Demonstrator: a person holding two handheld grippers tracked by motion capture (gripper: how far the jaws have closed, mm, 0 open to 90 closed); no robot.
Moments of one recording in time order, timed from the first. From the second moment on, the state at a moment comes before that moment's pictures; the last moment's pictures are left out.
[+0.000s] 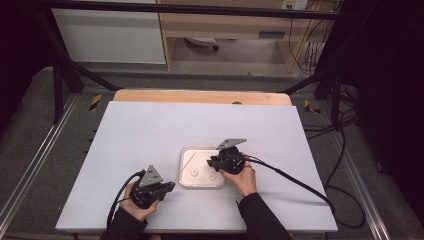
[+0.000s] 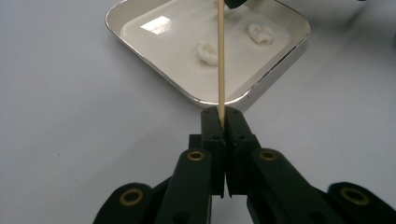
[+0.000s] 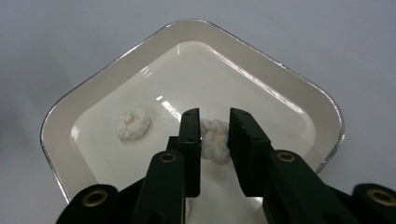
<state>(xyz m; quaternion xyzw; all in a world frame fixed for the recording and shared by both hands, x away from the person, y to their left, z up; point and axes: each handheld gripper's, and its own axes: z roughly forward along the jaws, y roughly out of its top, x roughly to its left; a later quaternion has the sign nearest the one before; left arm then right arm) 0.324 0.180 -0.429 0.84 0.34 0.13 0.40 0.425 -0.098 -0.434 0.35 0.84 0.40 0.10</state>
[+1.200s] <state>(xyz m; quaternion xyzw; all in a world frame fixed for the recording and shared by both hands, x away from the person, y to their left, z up) 0.312 0.166 -0.427 0.84 0.30 0.13 0.43 0.399 -0.129 -0.371 0.33 0.73 0.59 0.00</state>
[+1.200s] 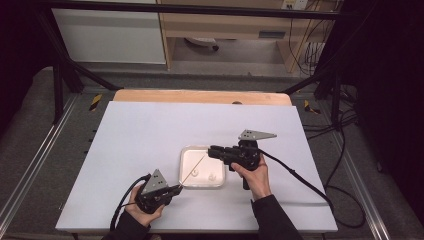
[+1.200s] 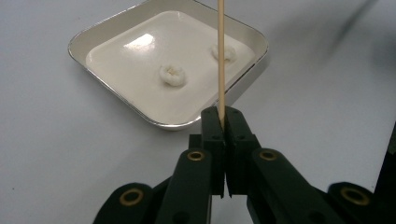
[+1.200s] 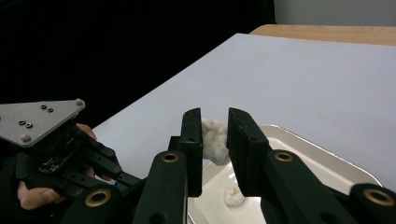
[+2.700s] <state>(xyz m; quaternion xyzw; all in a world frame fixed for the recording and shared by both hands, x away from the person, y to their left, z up) 0.313 0.155 -0.428 0.83 0.32 0.13 0.44 0.389 -0.102 -0.403 0.33 0.74 0.58 -0.07</state>
